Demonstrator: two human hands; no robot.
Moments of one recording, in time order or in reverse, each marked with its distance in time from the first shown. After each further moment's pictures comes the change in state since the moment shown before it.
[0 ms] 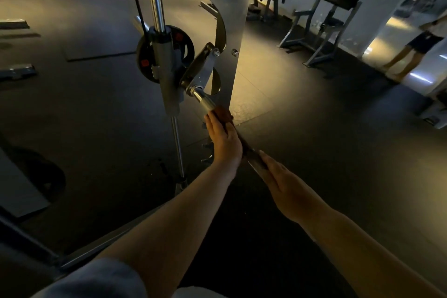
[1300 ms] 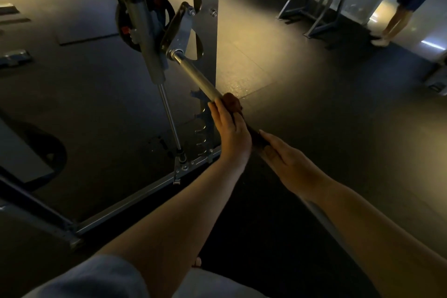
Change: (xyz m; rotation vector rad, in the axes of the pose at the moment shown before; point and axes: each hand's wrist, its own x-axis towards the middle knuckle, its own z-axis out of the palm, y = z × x) left_hand -0.108 -0.038 0.037 0.074 -0.022 0.041; right_hand -0.077 0.040 -0.003 0.229 -0.009 -0.033
